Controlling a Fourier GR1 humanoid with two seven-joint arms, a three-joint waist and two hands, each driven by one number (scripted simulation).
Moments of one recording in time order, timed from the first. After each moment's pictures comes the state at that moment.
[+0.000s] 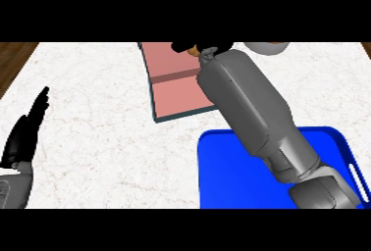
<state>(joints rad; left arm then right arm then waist) -0.17 0.35 0.17 -1.31 -0.25 0.07 0.06 -1.25 0.00 0.14 -0.72 0.86 -0.39 0.78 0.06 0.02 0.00</state>
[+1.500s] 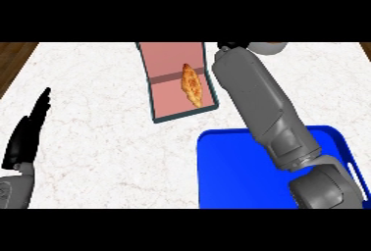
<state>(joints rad) -0.16 0.33 0.17 -1.34 -0.26 0.07 0.08 -1.31 -0.01 -0.14 -0.42 0.56 -0.89 0.30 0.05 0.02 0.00</state>
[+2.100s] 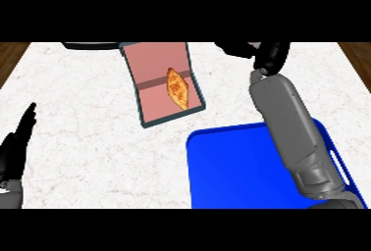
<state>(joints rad) -0.06 0.34 0.21 -1.35 -0.26 0.08 0.05 -0.96 -0.07 -0.09 -0.84 0.51 -0.80 0.31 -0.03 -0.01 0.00</state>
